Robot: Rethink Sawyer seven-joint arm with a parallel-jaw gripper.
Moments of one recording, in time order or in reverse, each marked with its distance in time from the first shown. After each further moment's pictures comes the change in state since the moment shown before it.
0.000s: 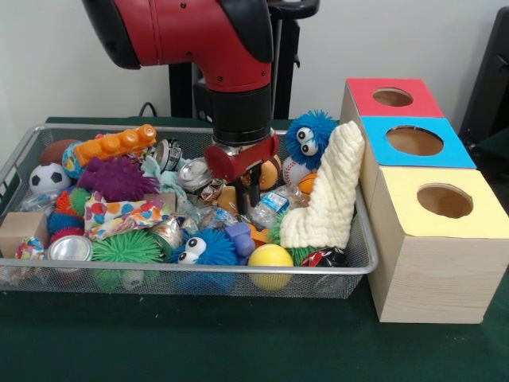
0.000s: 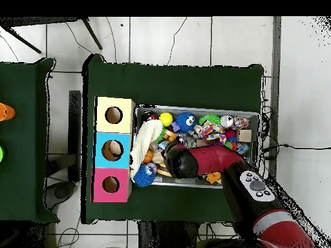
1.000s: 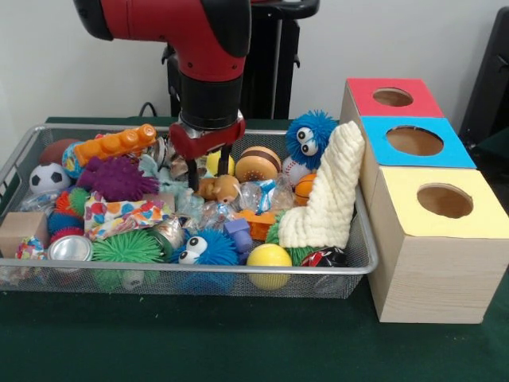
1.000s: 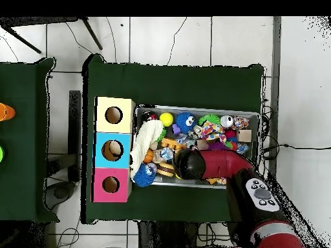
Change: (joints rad) arm 0.077 -0.036 -0.177 -0.020 0.116 0.133 0.000
